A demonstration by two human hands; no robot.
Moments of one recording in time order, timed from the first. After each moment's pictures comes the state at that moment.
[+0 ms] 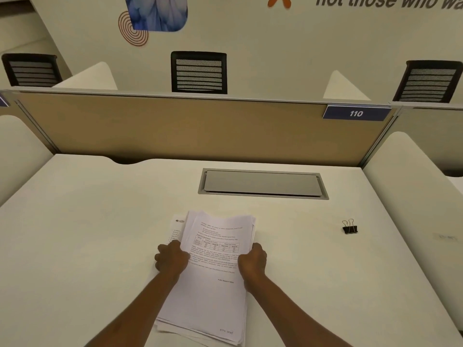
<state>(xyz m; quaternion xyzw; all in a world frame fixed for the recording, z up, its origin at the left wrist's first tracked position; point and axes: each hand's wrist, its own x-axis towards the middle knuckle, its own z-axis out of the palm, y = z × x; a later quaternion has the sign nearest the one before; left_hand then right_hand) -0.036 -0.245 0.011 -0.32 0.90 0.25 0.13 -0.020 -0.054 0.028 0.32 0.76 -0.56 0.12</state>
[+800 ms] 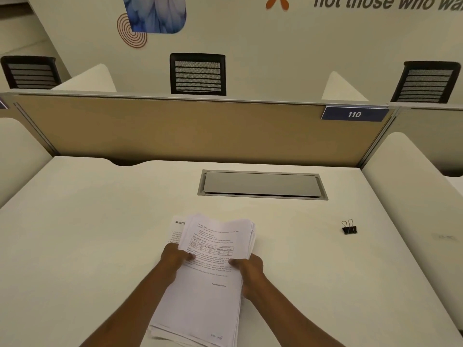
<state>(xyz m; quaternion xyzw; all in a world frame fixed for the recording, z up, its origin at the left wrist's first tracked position) -0.037 -0.257 0.017 -0.33 0.73 0.58 0.16 -0.006 -0.050 0.031 0.33 0.53 -0.76 0.20</state>
